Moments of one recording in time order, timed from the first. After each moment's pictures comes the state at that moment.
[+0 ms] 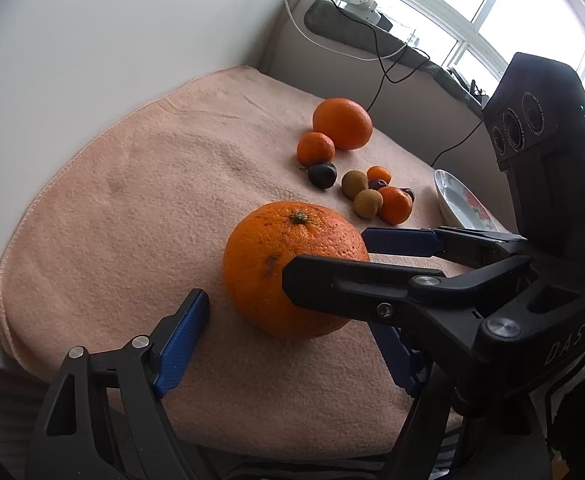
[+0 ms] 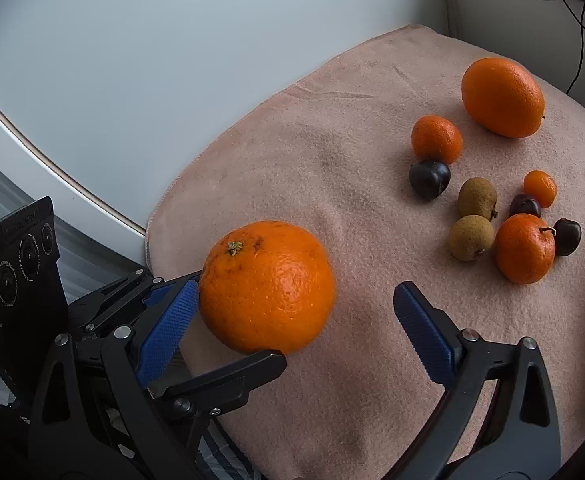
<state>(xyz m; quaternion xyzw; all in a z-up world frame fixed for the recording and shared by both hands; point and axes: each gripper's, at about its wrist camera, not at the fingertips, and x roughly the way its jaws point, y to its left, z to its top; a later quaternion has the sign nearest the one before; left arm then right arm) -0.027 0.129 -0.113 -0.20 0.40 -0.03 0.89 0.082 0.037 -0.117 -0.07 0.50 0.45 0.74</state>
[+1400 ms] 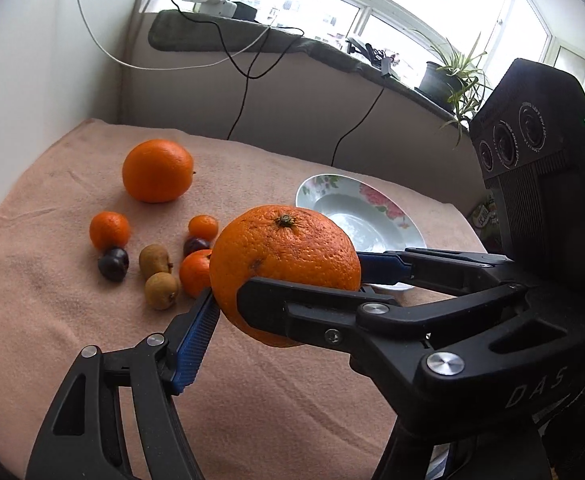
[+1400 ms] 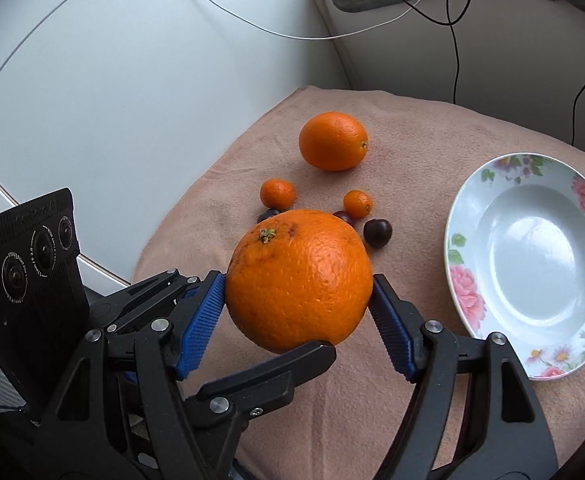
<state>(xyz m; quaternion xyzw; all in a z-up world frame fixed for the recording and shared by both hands) 0.054 0.004 -0.061 -0.11 0.38 -0.17 0.90 0.132 -0.119 -0.073 0.05 0.45 0.39 0.80</state>
